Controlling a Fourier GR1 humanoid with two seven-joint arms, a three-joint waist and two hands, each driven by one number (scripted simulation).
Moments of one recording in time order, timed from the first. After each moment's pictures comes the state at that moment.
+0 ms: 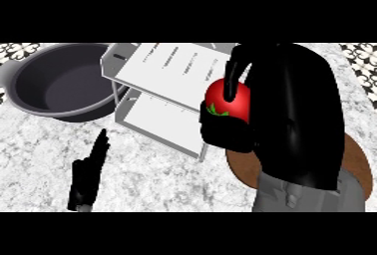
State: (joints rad) left arm 0.05 0.22 -0.23 -1.37 0.09 0.31 0.01; right arm -0.84 -0.01 0.32 -1.94 1.03 0.31 1.13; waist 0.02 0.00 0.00
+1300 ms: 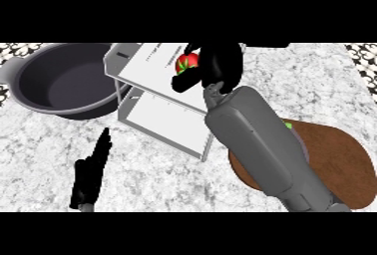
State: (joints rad) left arm 0.05 0.19 -0.21 -1.37 0.06 0.29 0.00; right arm -0.99 0.00 0.30 -1.17 0.75 -0.25 1.00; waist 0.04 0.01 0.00
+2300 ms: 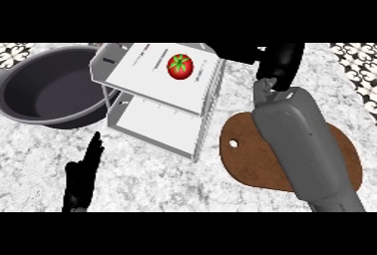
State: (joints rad) left arm 0.08 0.20 -0.17 -1.38 0.06 0.29 0.01; right arm -0.86 -0.10 0.16 -1.36 0.71 -0.72 0.92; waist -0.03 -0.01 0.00
